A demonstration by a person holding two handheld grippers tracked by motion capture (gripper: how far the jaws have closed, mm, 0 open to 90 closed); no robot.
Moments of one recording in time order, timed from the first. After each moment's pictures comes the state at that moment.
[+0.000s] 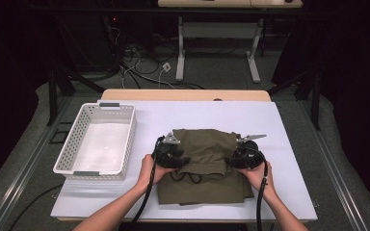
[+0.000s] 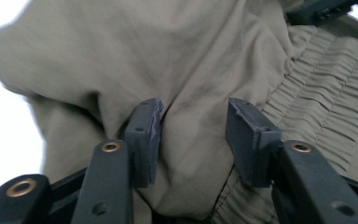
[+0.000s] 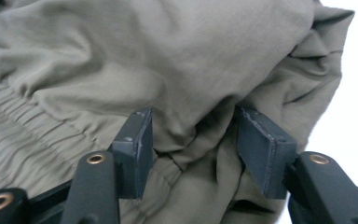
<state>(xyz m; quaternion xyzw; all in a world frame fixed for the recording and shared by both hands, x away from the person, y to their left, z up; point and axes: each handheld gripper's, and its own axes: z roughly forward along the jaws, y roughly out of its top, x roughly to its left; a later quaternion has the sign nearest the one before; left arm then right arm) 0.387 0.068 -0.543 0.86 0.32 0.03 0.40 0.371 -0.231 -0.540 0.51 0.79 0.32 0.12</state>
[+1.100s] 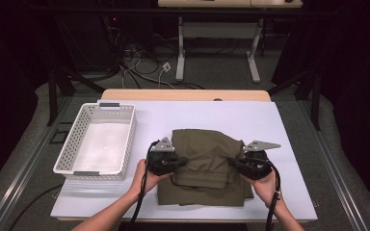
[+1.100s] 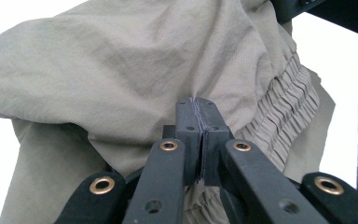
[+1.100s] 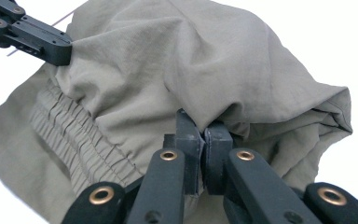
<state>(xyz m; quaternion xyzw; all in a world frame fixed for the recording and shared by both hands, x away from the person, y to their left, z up) 0.343 0.084 -0.506 0.85 0.26 0.03 0.46 0.309 -0.230 -0.487 0.44 0.79 0.41 0.14</state>
